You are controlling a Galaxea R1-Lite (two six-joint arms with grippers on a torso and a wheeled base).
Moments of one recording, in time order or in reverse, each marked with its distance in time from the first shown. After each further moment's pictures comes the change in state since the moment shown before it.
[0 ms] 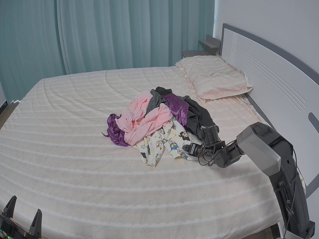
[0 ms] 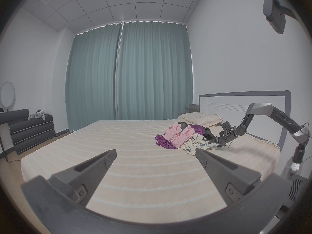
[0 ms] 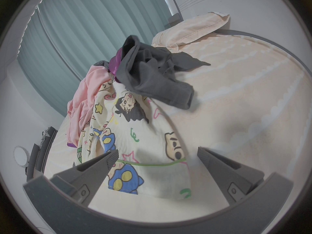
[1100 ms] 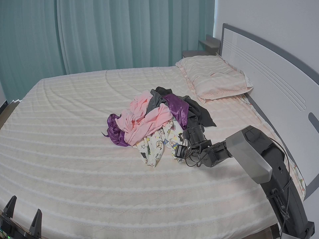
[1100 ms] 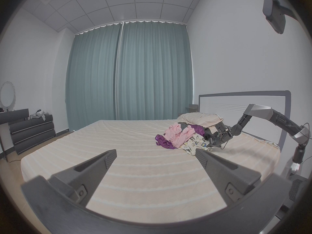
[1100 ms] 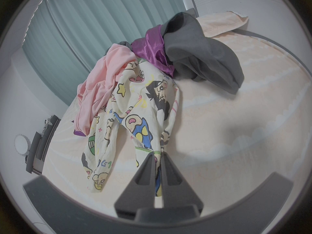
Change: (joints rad) left arm 0.000 0.000 0.000 0.000 0.000 0.000; right arm 0.093 0.055 -0.200 0.187 -0.010 -0.008
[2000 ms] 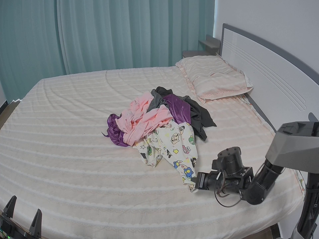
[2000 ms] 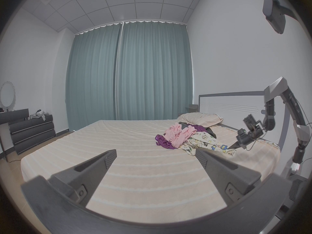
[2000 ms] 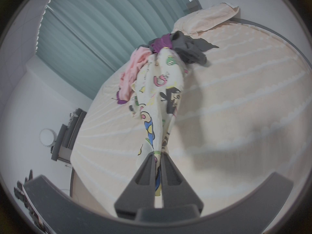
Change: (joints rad) left arm 0.000 0.000 0.000 0.000 0.000 0.000; right arm 0.085 -0.527 1.135 -0.642 0.175 0.073
